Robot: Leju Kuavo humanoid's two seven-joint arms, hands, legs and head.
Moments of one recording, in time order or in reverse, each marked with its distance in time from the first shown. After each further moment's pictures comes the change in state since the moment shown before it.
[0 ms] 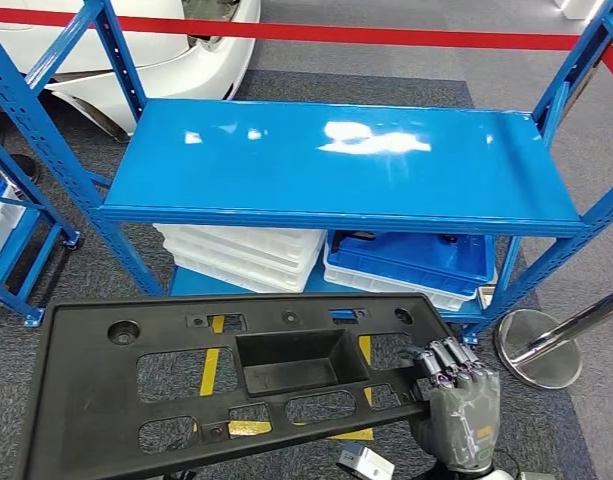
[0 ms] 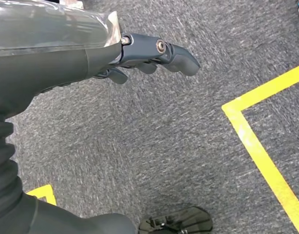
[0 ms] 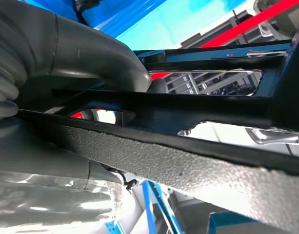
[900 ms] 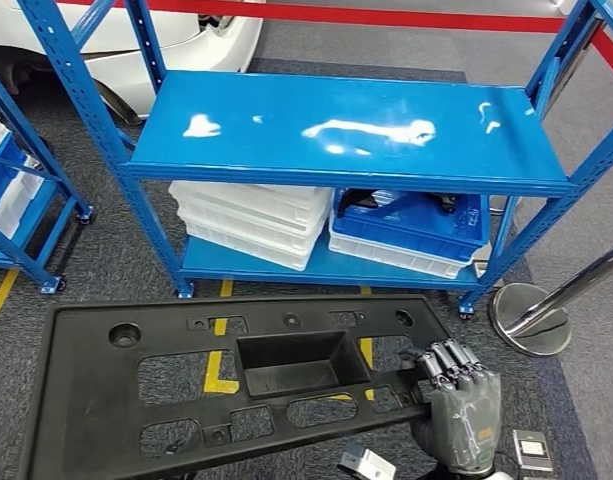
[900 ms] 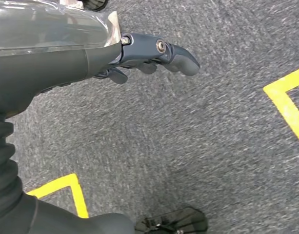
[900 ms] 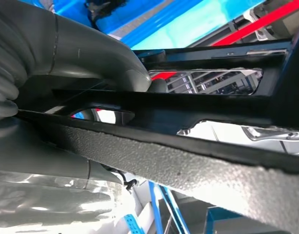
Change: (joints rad) left arm 0.000 0.001 0.000 0.000 0.000 0.000 0.003; right arm 0.008 0.003 -0.004 0.000 -0.008 -0.002 0.000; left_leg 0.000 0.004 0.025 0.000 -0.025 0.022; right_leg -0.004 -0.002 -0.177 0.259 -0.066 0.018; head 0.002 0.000
